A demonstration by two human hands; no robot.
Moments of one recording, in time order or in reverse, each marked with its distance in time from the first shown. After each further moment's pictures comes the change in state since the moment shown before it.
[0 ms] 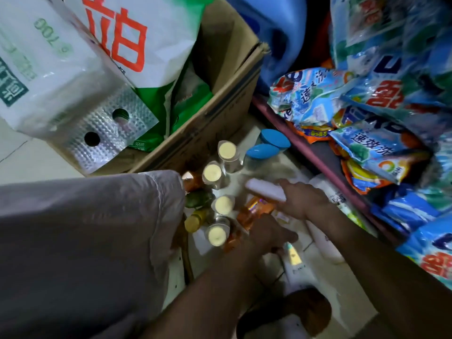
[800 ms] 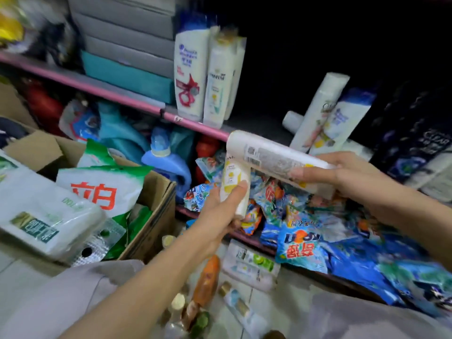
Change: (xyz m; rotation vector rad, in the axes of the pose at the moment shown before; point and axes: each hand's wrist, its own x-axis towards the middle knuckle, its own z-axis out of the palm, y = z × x) left_hand -0.284 0.086 -0.025 -0.270 -0.241 0.905; right_hand -0.418 -0.037 -0.194 0.910 0.847 0.101
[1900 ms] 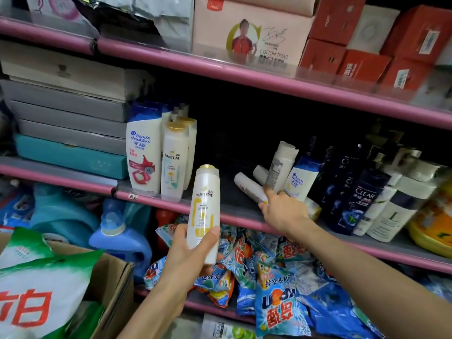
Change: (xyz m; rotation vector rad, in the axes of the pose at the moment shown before) left_hand 0.035 0.055 0.007 0.124 -0.061 0.211; right_hand 0.132 0.044 -0.012 -0.954 0.375 0.118
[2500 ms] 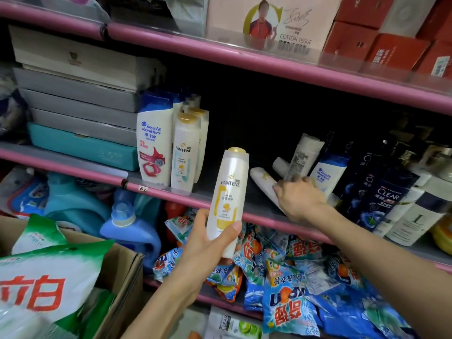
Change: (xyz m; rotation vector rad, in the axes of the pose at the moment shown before) left_hand 0.005 0.006 0.005 0.038 -0.153 0.078; right_hand 0.010 -0.002 -0.030 -0.067 -0.066 -0.008
